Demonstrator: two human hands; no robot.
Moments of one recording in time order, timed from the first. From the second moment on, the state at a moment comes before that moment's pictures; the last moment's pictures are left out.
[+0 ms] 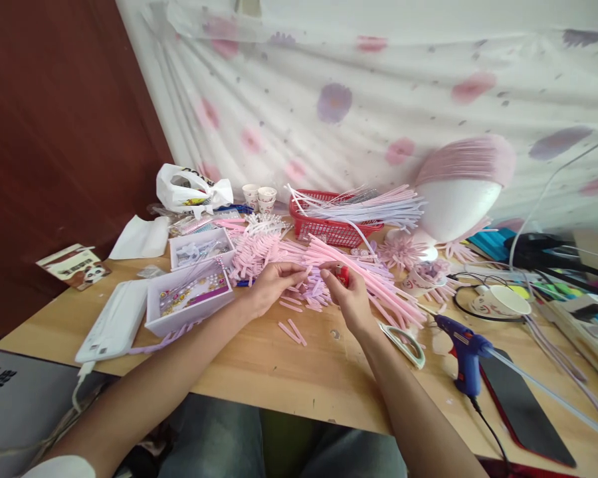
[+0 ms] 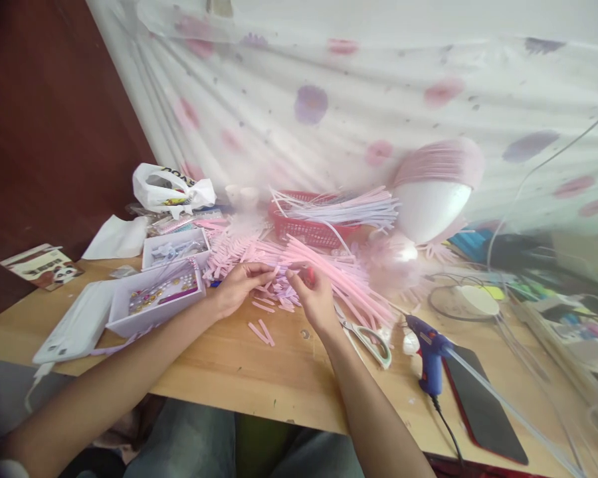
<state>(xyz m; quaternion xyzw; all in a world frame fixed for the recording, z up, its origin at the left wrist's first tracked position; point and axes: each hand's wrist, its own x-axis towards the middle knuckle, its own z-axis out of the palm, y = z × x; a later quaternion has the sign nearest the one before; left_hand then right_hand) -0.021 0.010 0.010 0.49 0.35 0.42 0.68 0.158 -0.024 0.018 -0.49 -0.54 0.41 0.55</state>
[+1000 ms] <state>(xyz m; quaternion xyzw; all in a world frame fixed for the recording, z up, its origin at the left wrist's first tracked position) -0.014 0.006 0.010 0.45 0.40 0.54 0.59 0.146 -0.021 0.002 -0.49 -0.47 0.49 0.55</state>
